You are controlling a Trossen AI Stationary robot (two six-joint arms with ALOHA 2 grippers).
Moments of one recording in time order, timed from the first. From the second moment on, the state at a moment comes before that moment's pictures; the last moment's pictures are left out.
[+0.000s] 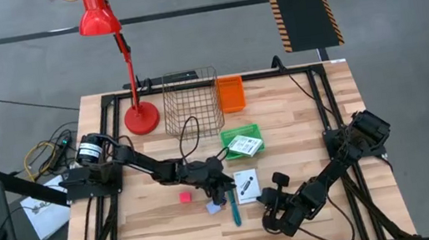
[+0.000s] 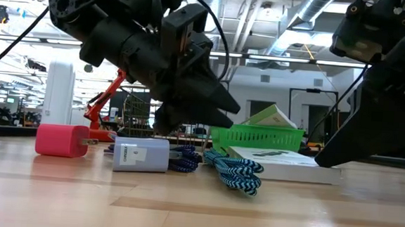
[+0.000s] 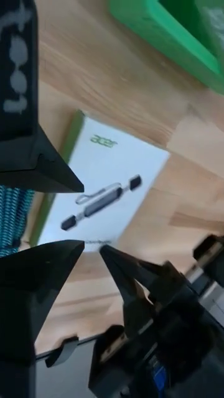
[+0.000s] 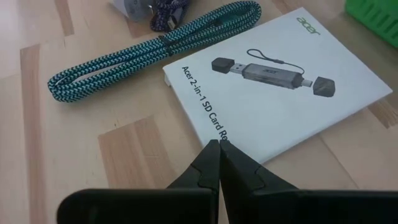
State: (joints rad) left arm -0.19 1.90 0.82 0.63 -0.01 -0.63; right arm 0.74 1.91 0.92 -0.22 0.66 0.97
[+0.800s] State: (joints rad) left arm -0.17 1.90 0.82 0.64 -0.02 -0.64; right arm 0.75 1.91 0.92 -0.22 0.66 1.00
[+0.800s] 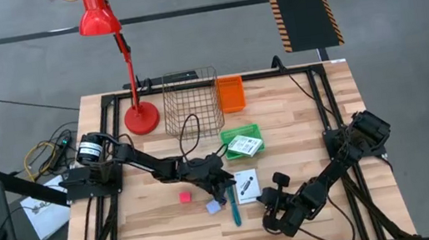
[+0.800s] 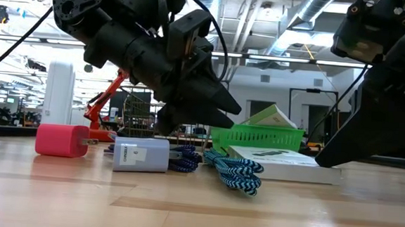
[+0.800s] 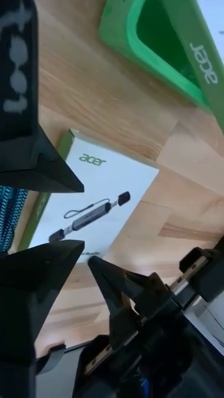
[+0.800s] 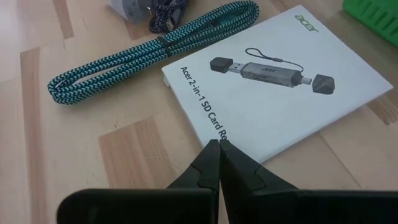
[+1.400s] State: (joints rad) left arm -0.17 1.90 0.82 0.65 -0.03 -0.64; right arm 0.77 1.91 0.92 -0.23 0.66 1.02
